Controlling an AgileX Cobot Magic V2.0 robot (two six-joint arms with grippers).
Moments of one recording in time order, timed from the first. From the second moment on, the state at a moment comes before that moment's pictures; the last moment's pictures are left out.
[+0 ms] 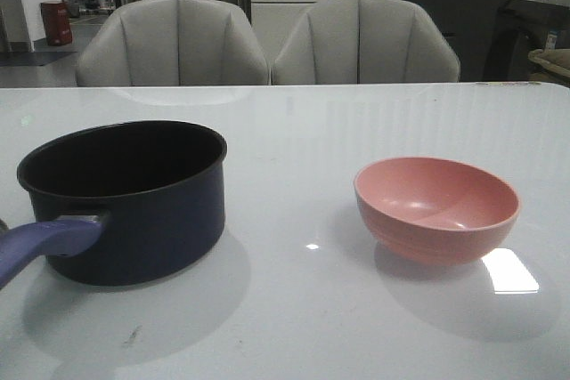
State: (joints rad) left arm 0.05 1.81 -1.18 -0.02 1.04 -0.08; right arm 0.37 0.20 -0.12 0.24 0.03 -0.19
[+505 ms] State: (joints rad) left arm 0.05 1.76 -1.37 -0.03 1.18 -0.01; right arm 0.37 0.20 -0.12 0.24 0.03 -0.19
